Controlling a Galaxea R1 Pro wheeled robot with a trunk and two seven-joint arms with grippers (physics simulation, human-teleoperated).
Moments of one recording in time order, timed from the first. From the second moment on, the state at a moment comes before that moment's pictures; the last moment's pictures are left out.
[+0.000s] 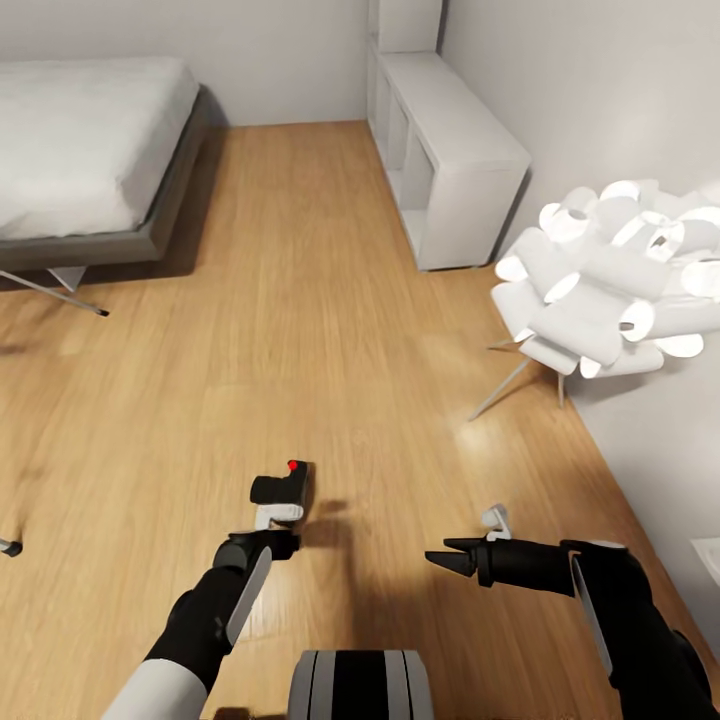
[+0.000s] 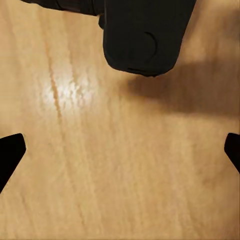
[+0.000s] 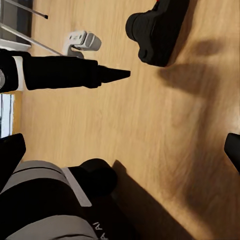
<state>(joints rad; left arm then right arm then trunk) -0.52 -0.11 -0.11 -1.00 0.12 0.70 0.27 -0.36 -0.07 -0.22 -1.40 0.18 0.85 1.35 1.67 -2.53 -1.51</state>
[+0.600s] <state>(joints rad) -0.52 -0.11 -0.11 -1.02 0.06 0.69 0.26 -0.36 -0.08 -0.22 -1.40 0.17 0.86 1.35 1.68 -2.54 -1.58</state>
